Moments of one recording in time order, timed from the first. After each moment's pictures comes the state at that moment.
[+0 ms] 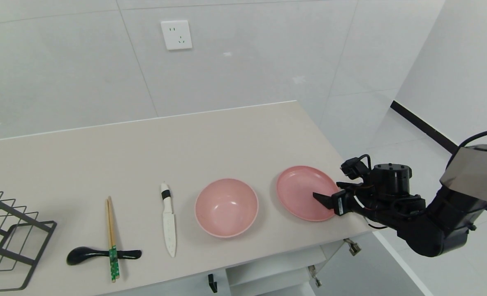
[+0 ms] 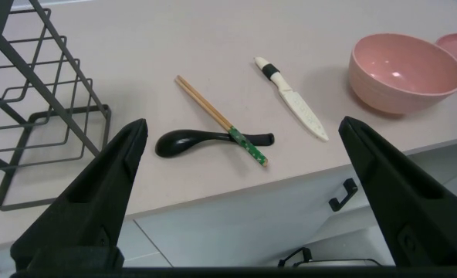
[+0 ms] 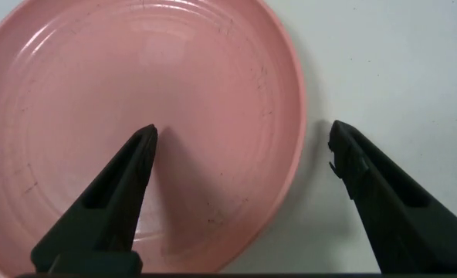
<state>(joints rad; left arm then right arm) 0.00 0.00 0.00 0.00 -0.05 0.01 0.24 2.25 -0.64 -1.07 0.20 -0.08</state>
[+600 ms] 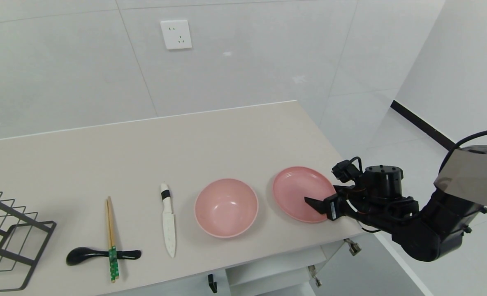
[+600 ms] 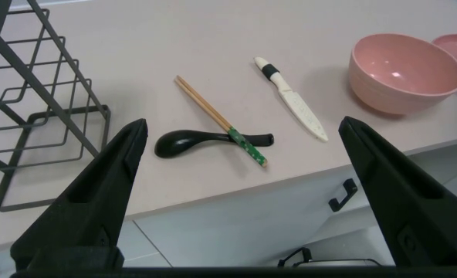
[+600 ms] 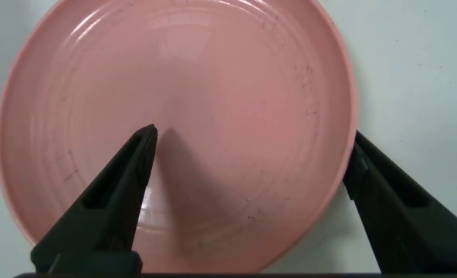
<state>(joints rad) 0.00 0.00 0.00 0.00 -0.05 0.01 0.30 2.22 -0.62 -1.07 0.21 -0.07</state>
